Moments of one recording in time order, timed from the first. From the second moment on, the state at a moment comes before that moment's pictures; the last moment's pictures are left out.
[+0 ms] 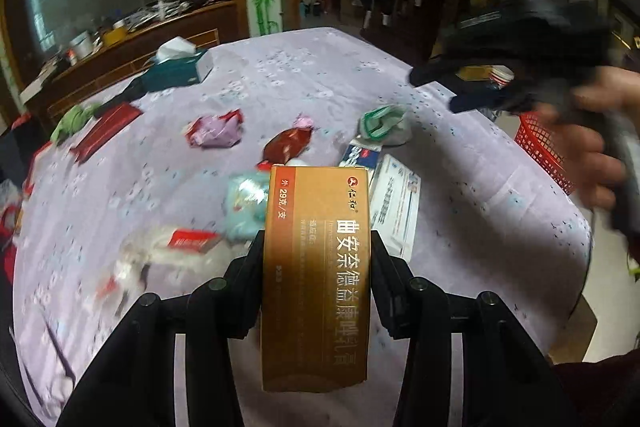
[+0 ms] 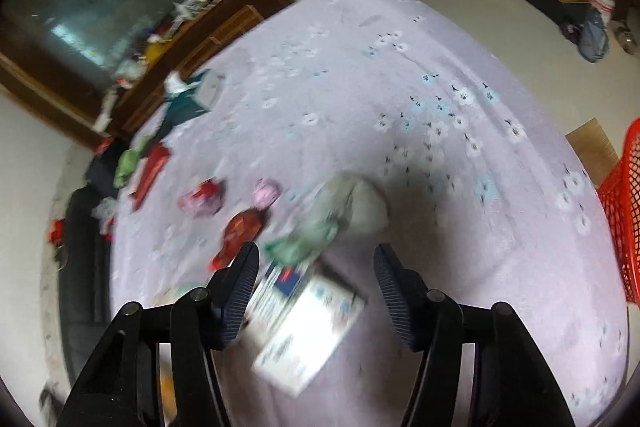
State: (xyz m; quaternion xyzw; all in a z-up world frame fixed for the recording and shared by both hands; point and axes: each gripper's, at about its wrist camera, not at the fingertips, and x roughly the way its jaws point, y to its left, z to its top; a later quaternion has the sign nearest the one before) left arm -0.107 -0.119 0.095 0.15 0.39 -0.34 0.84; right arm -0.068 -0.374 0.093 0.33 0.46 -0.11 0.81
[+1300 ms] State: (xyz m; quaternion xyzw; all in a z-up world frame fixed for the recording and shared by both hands) left arm -0.124 -0.134 0.118 0.12 0.36 -0.35 0.86; right arm -0.212 -0.300 0.131 0.17 0.41 -0.15 0.88
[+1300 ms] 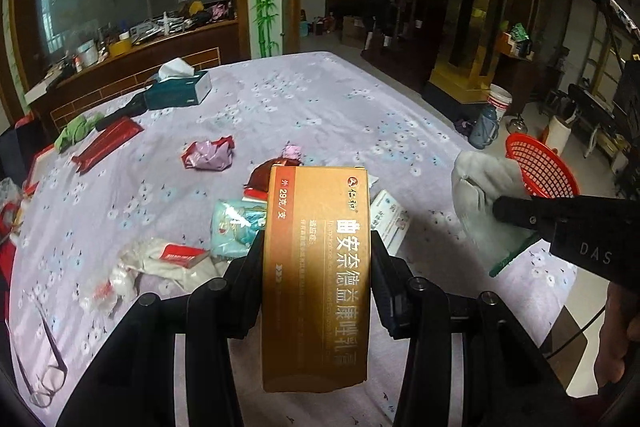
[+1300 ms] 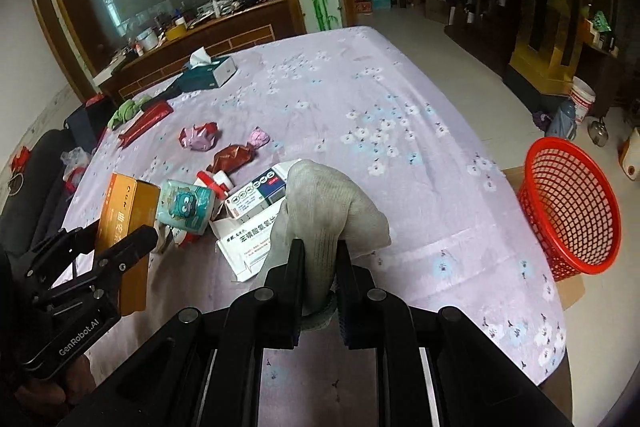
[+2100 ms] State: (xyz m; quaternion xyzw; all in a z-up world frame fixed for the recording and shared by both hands) left arm -0.135 -0.148 0.124 0.12 0.35 -0.37 0.85; right arm -0.239 -0.312 0.142 0.20 0.40 -0.16 0.88
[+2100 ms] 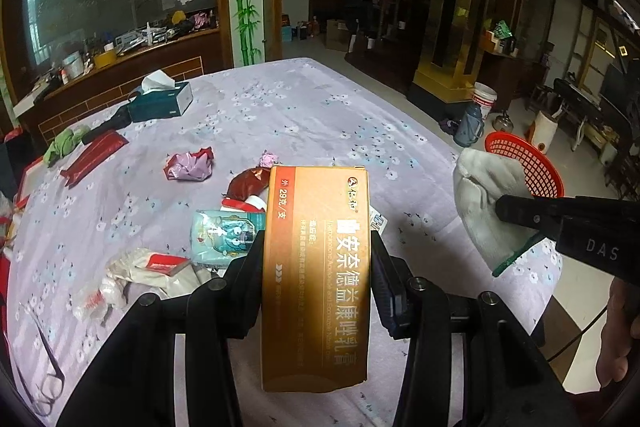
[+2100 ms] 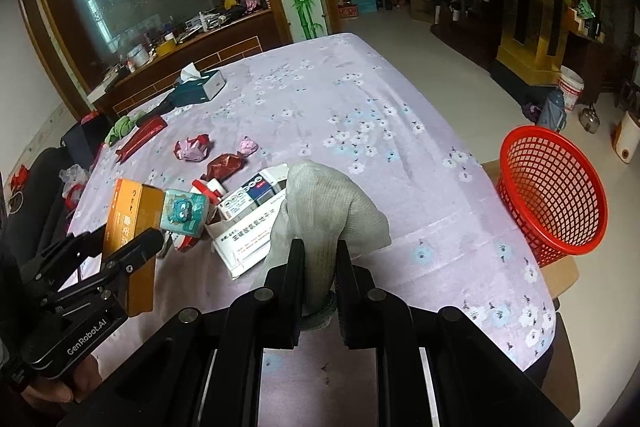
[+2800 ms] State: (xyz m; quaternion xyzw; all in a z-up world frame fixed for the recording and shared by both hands) left arm -0.184 -0.308 0.143 0.17 0.34 -0.50 0.78; right arm -0.337 -0.475 0.152 0.30 0.34 -0.29 0.84
